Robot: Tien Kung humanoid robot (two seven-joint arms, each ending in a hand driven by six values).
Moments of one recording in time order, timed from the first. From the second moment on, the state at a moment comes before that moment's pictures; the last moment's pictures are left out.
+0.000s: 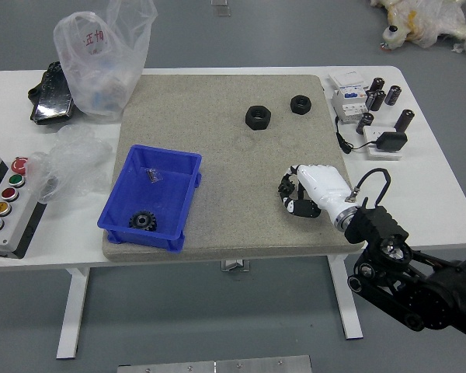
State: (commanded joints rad) left arm -0.19 0.17 -0.98 -0.27 1.43 -0.13 0.28; right arm 0.53 -0.33 0.56 1.24 -1.97 -0.31 -0.28
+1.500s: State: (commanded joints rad) left arm -0.20 0.16 -1.00 -0.28 1.47 -0.15 0.29; right arm 0.84 -0.10 0.35 1.30 -1.82 -0.32 -0.25
